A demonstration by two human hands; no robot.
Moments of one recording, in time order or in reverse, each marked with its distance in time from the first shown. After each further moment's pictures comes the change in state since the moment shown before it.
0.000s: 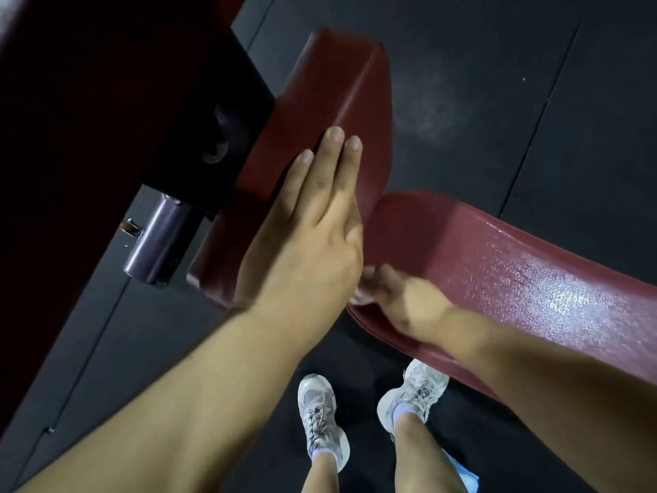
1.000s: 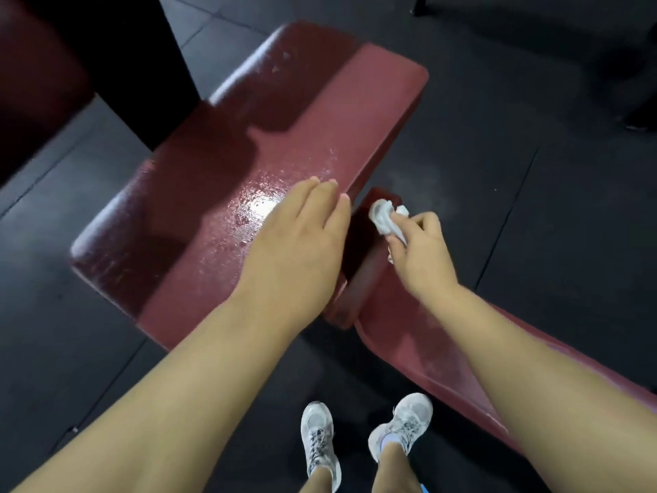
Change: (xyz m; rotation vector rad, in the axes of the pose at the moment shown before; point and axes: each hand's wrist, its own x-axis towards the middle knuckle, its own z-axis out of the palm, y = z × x) left_hand -0.034 -0.110 -0.187 -0.284 0.089 -0.192; right_hand 0.003 -0.147 -0.230 0.244 0.583 0.257
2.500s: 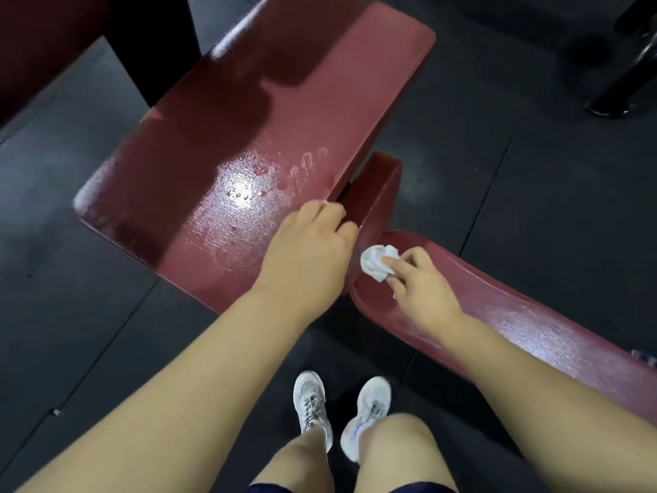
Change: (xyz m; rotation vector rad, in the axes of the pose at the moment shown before) left_hand -0.058 -0.001 0.029 -0.211 -0.062 0.027; right_hand -0.103 0.005 0.011 -0.213 -0.259 0.006
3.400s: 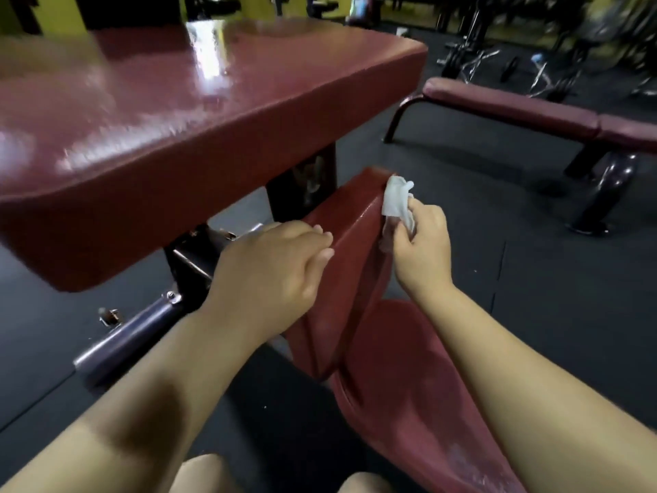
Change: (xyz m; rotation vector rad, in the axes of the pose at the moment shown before) left_hand -0.012 -0.023 0.178 -0.075 0.427 -0.079; right_hand 0.139 0.074 0.072 0.309 0.712 -0.257
